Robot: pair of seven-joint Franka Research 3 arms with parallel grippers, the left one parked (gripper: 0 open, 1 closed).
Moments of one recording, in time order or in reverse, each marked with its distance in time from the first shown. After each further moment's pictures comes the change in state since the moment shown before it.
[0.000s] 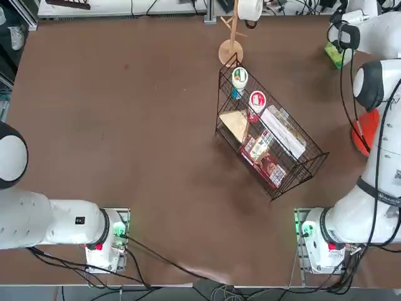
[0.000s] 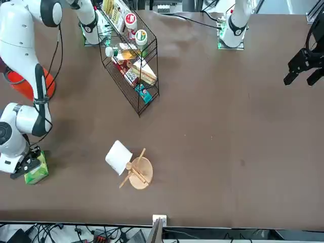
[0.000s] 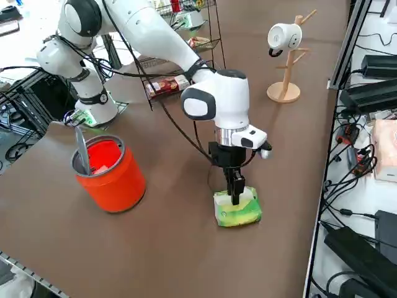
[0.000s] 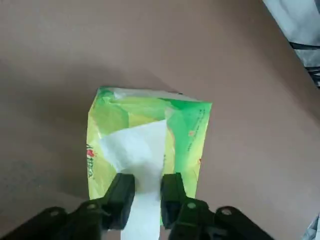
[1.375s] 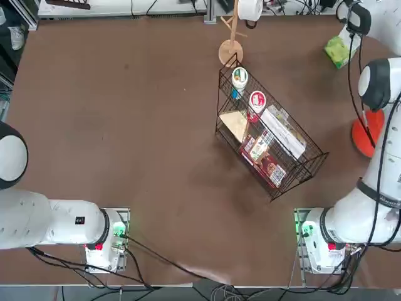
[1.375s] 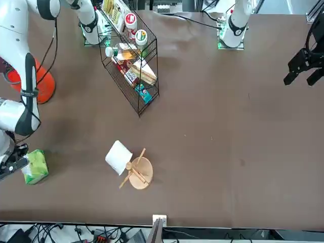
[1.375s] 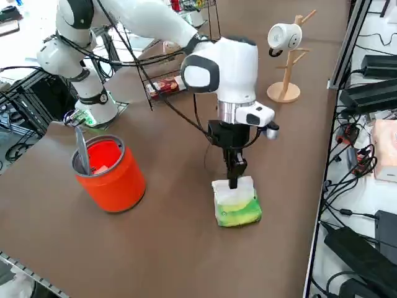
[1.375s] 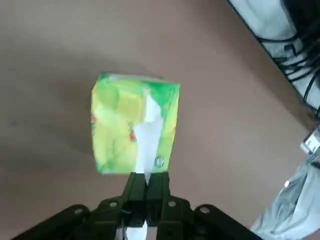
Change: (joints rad) arm 0.009 -0.107 -0.001 0.110 0.000 -0.305 -0.048
